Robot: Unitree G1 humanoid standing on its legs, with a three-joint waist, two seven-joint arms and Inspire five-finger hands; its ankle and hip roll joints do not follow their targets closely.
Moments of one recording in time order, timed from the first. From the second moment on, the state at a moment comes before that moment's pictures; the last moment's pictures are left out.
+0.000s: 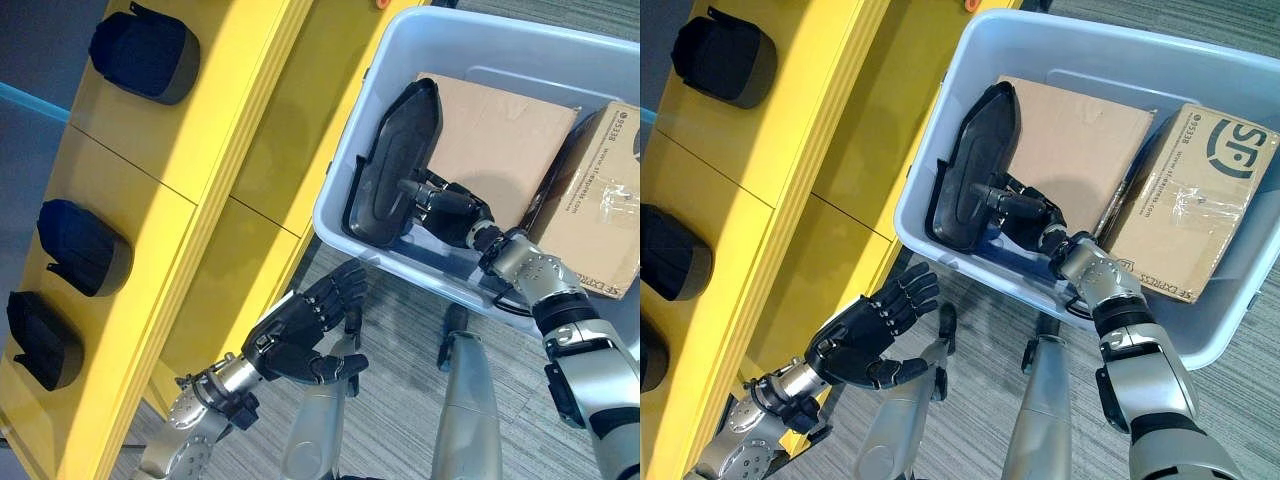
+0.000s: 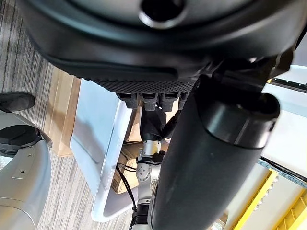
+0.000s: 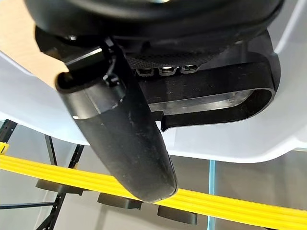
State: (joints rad) left arm 0.14 0.61 -0.32 -0.15 -0.86 -0.23 -0.56; right arm -0.89 -0.55 0.22 0.83 1.22 0.34 0.32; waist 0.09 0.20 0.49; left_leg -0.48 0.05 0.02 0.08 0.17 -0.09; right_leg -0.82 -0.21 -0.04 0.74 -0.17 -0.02
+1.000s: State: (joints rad) left arm 0.12 0.61 -0.30 -0.18 -0.86 -0.22 -0.55; right arm -0.74 -0.51 0.11 0.33 1.39 0.02 0.05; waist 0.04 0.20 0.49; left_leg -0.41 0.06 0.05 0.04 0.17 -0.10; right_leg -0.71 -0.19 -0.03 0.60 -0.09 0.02
